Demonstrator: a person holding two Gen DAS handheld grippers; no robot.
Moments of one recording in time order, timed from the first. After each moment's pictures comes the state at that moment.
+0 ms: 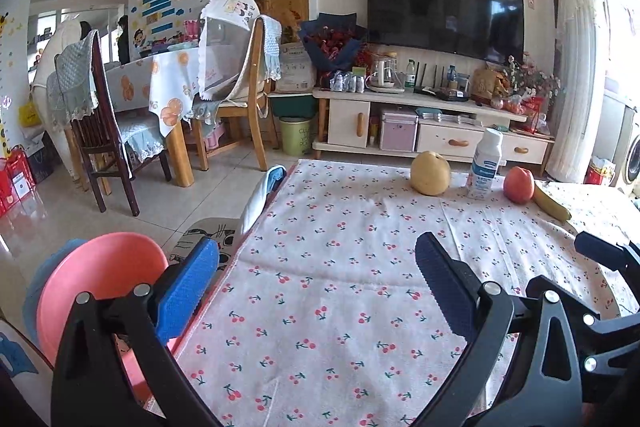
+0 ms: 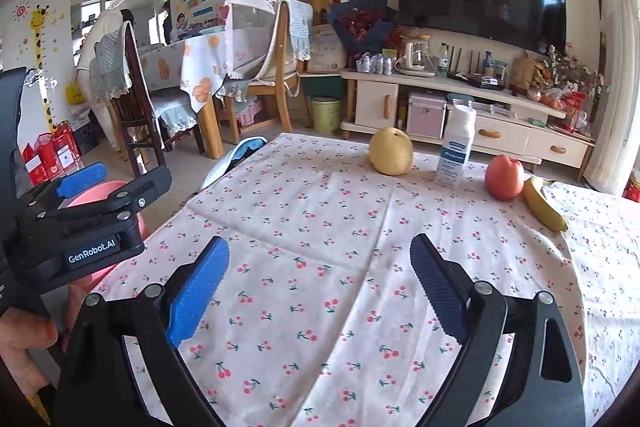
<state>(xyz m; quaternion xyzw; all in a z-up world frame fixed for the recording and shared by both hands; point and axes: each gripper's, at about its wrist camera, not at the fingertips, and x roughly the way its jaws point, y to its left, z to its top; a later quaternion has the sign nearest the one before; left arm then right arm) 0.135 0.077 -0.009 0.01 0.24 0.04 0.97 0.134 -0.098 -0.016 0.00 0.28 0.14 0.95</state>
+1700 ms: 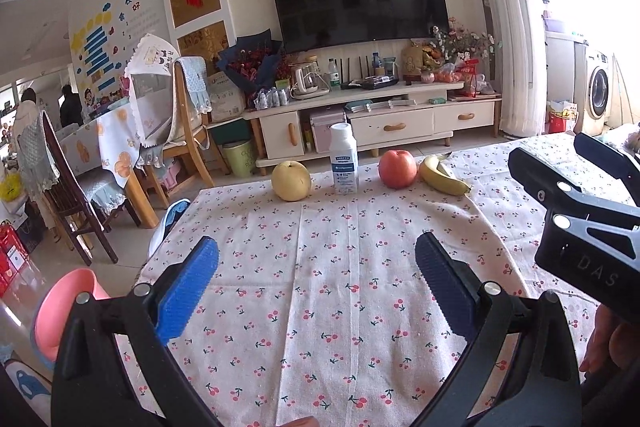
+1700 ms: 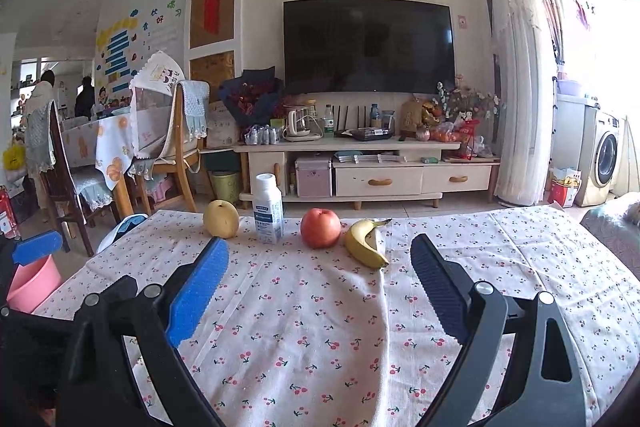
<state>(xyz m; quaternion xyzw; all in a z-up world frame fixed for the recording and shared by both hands) 0.076 -0.154 0.015 0.11 0.23 -0.03 0.97 0.064 -0.310 0.020 0.03 0.15 -0.01 0.99</state>
